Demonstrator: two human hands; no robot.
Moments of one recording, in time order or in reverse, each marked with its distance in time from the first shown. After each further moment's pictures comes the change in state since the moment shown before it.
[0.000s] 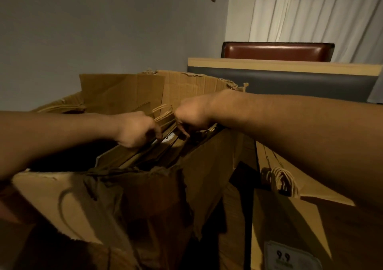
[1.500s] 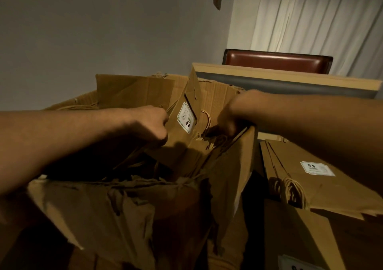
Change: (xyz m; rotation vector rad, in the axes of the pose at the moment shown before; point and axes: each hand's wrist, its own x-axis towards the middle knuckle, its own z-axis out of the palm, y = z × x) left_hand 0.001 -0.001 -0.016 -0.158 0.057 -0.048; right_hand 0.033 0.055 0.010 -0.050 -0.322 0.421
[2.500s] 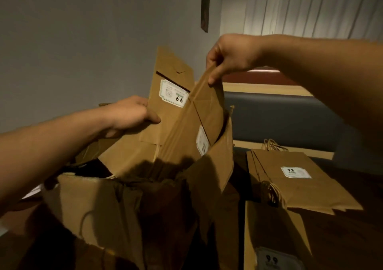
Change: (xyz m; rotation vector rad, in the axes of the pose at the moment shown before) left_hand -0.053 0.022 -0.040 -0.767 0.257 0.003; right_hand -0.131 0.087 -0.070 0.476 0.690 -0.327
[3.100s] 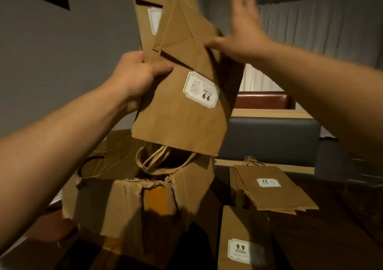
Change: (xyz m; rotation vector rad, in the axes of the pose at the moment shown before) left_hand -0.112 0.147 -0.007 -0.502 0.314 0.423; right_hand -0.113 -0.049 -0.086 0.230 0.868 0.083
